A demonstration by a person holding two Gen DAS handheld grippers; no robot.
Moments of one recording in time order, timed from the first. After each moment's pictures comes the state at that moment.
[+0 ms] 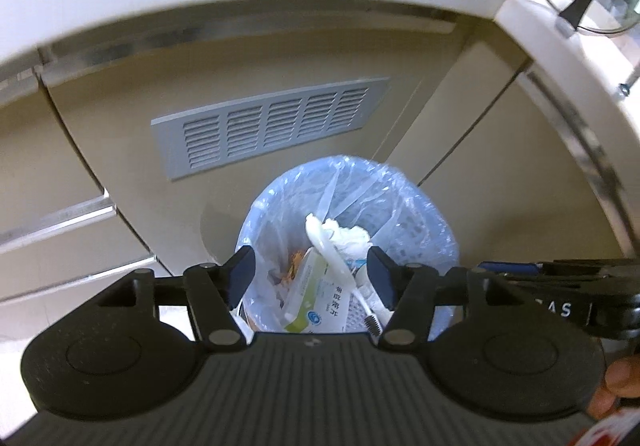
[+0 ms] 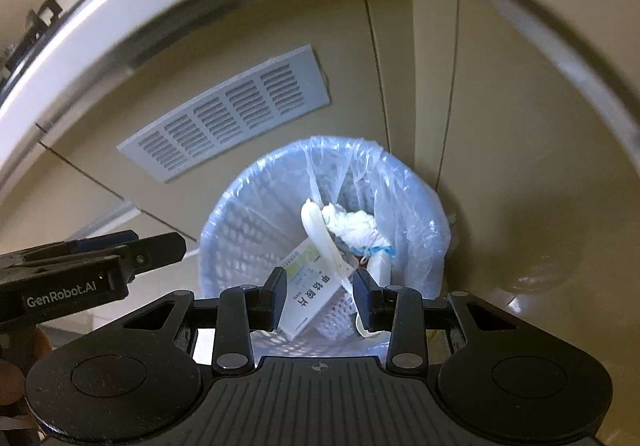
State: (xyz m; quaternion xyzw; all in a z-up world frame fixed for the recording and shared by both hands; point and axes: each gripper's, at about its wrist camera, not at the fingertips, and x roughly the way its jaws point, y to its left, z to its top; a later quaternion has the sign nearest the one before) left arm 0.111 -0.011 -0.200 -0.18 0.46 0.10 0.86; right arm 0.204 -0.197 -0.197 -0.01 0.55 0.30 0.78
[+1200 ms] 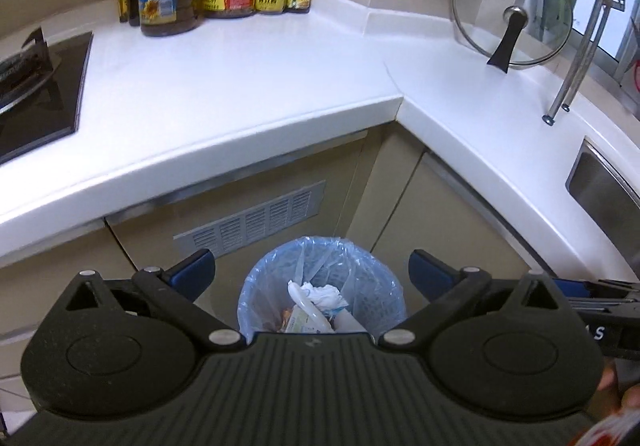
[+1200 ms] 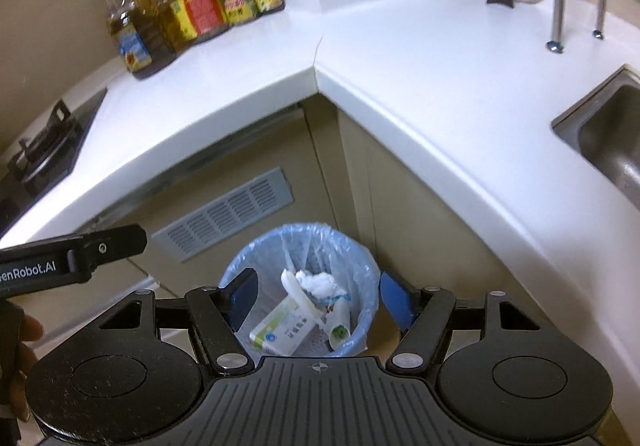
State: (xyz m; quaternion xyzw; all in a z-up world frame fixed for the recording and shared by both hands) left arm 0.066 -0.046 -0.065 -0.10 0.38 0.08 0.92; right arm 0.136 -0.272 -0.074 0.05 0.44 0.23 0.87
